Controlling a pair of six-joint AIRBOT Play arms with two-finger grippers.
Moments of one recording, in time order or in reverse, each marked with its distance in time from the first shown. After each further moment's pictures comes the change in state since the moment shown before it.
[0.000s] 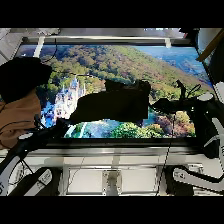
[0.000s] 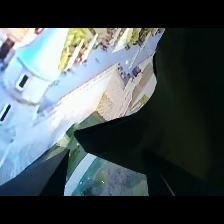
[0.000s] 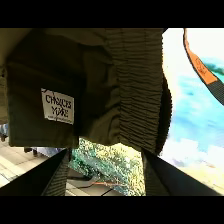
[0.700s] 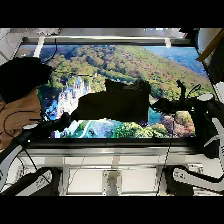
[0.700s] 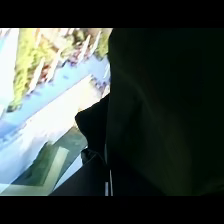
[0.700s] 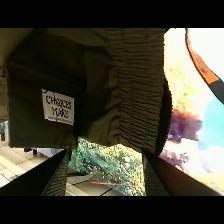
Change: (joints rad) left arm -0.133 -0.119 0.149 -0.060 -0.007 0.070; right arm 0.000 0.001 0.000 -0.006 0.001 0.000
